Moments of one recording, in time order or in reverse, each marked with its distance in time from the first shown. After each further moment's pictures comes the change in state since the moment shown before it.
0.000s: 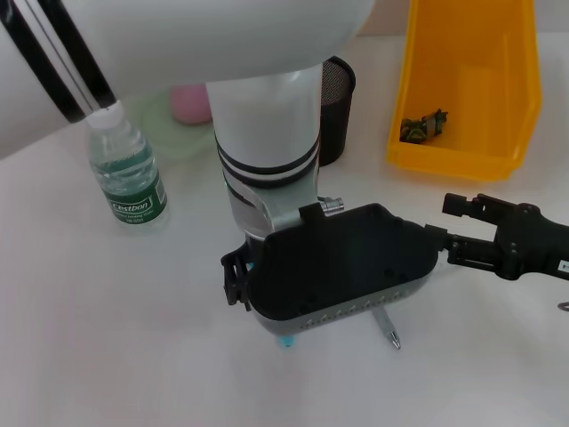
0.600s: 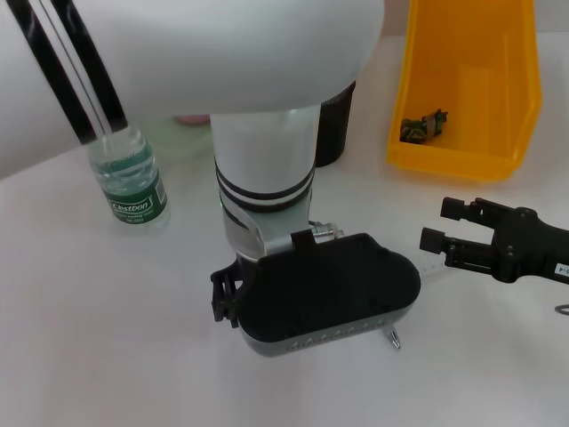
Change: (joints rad) left arm -0.006 -0.001 0.076 -0.061 -0.031 -0.034 0.022; right arm 0.000 0.002 -0.003 0.013 -0.002 0.012 -0.001
